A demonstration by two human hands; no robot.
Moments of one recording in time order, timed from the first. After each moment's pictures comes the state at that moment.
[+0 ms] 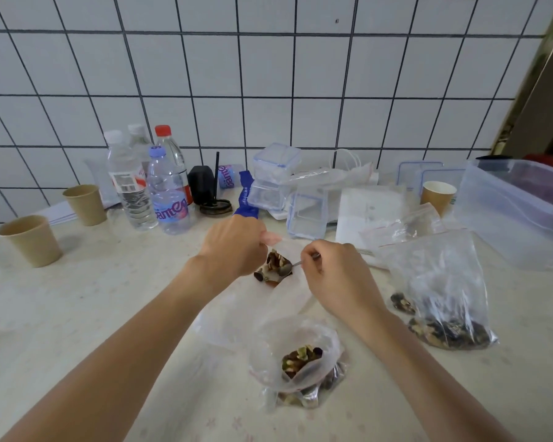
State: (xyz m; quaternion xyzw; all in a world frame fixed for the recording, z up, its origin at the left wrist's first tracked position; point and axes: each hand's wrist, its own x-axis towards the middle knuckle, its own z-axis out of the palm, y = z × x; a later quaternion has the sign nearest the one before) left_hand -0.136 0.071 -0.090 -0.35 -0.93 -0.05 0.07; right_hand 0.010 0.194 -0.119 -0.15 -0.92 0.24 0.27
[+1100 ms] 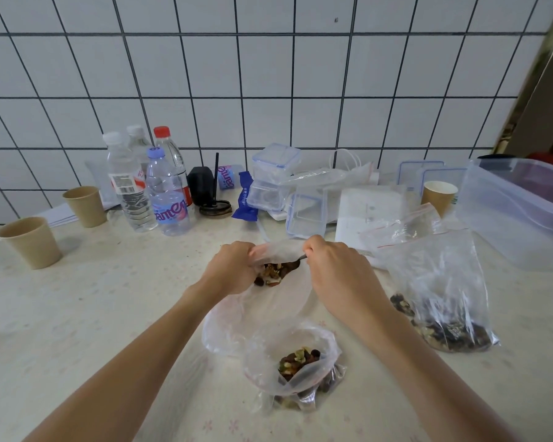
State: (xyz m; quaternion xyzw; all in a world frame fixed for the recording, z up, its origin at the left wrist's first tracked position) left_hand -0.156 0.071 -0.142 -0.30 -0.92 -0.22 -0.08; right_hand 0.008 0.201 -0.112 -0.15 -0.97 0.06 0.19
